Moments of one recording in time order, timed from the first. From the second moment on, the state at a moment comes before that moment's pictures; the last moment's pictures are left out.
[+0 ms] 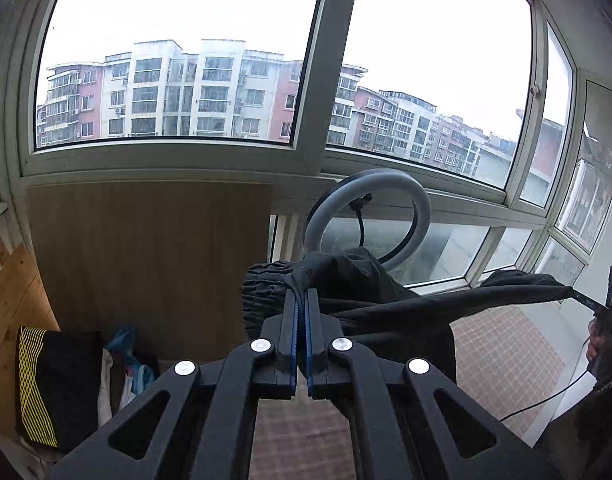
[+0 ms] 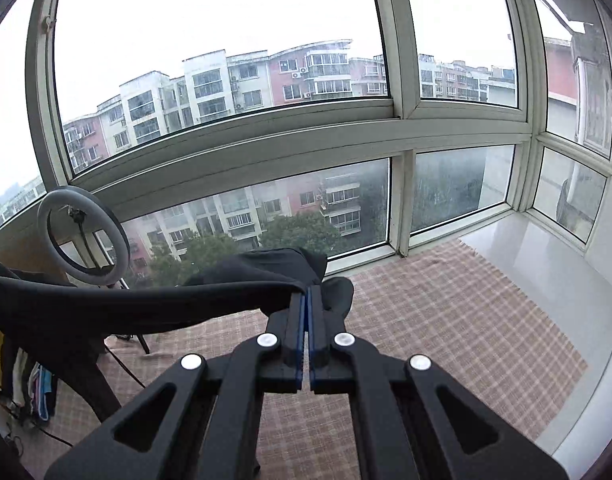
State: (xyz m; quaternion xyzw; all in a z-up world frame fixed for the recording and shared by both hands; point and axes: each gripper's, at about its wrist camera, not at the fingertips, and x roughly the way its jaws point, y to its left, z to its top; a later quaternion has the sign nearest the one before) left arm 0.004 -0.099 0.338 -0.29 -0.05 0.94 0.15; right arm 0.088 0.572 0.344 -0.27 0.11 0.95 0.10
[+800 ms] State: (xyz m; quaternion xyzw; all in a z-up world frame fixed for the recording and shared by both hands) left arm -0.023 -0.060 0.043 -0.53 -0.05 0.83 0.18; right arm 0.137 0.456 0.102 -0.55 0.06 0.83 0.03
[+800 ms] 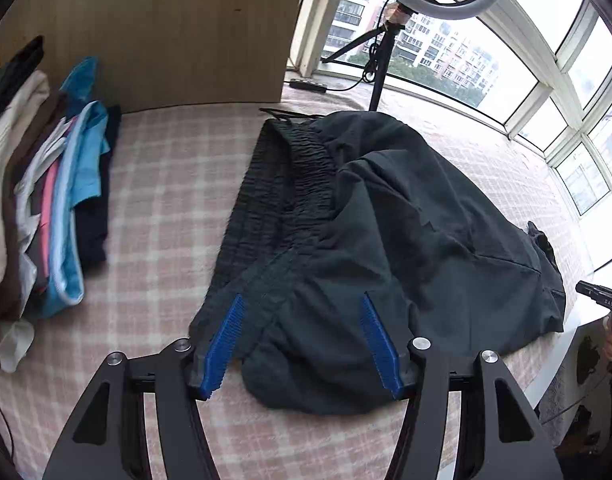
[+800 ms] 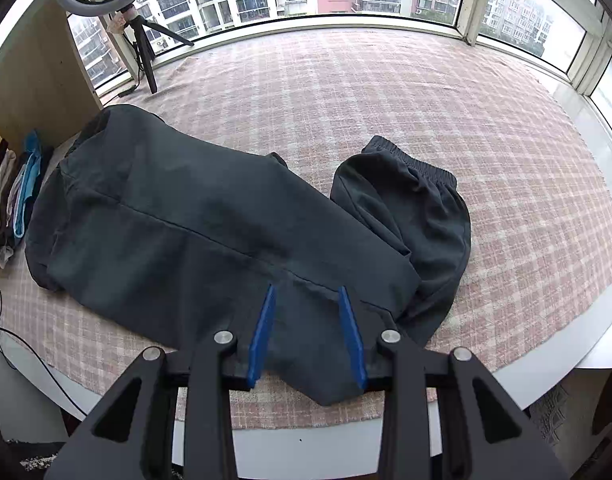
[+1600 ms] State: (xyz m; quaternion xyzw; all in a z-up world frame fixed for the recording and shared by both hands) left arm 0.066 -0.109 0.064 -0.53 -0.03 0.83 0.16; right arm 0.071 0.363 0.030 -0.55 -0.16 0.81 -0.08
